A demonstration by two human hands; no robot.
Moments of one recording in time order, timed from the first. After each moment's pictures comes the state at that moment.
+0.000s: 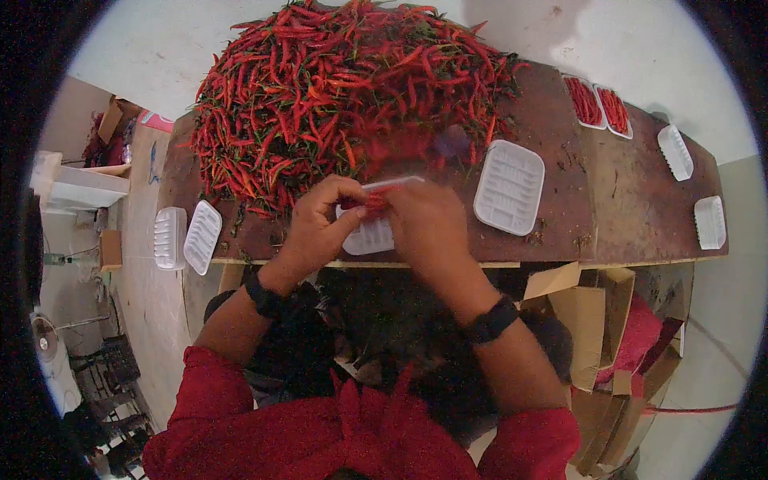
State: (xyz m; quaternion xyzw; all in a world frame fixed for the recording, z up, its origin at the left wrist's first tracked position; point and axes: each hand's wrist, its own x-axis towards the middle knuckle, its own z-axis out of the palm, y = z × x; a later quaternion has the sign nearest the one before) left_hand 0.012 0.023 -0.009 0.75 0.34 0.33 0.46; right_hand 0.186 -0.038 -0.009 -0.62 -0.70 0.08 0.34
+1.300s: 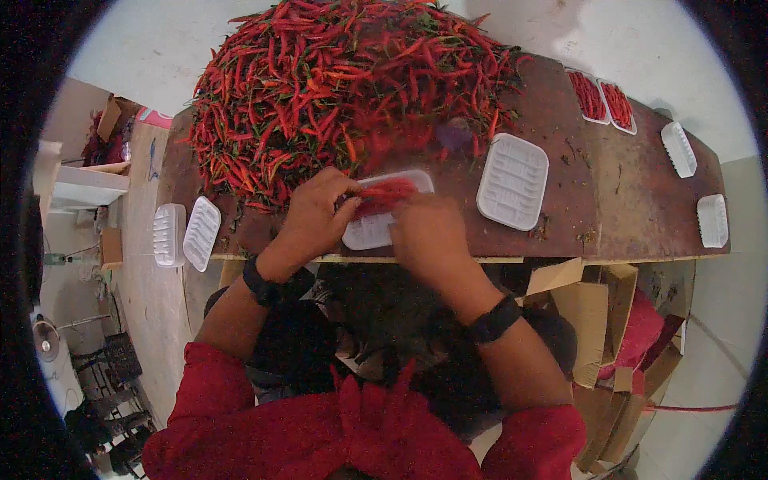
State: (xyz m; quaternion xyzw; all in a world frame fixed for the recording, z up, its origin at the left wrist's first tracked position) left_hand 0.005 0.037 -0.016 0.88 0.35 0.23 0.22; right_hand 0.184 -0.046 -0.014 -0.66 -0.72 0.15 0.14
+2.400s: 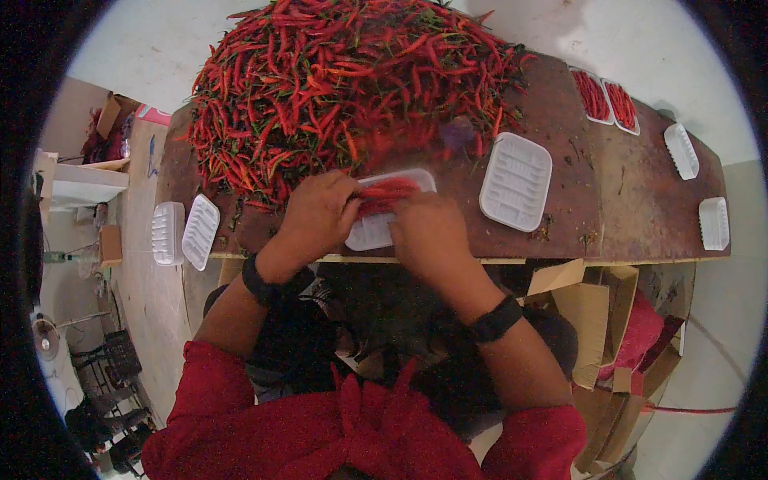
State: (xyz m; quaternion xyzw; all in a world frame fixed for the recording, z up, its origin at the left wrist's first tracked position) left_hand 0.004 0.037 -0.017 0.92 0.35 0.15 0.12; right_hand 0.185 -0.044 -0.022 -0.64 -0.74 0.14 0.17
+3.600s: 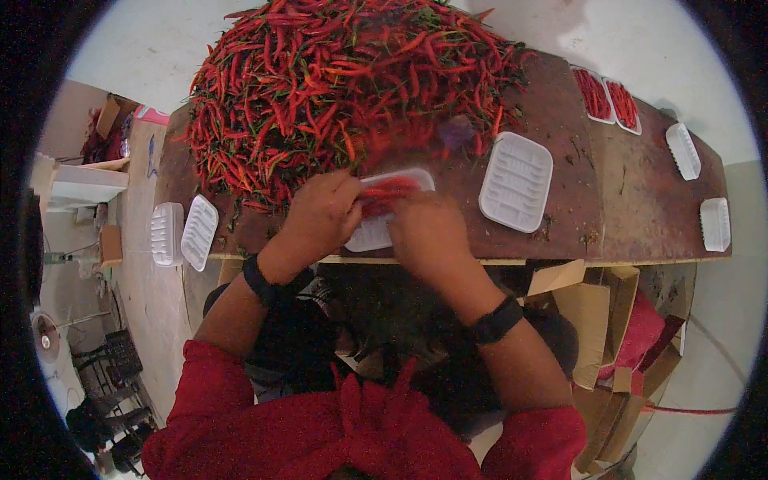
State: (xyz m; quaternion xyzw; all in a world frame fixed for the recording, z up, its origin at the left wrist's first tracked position) left_hand 0.009 0.039 -0.022 0.93 0.31 0.18 0.11; right_hand 0.185 -0.042 -0.019 -0.65 -0.73 0.16 0.17
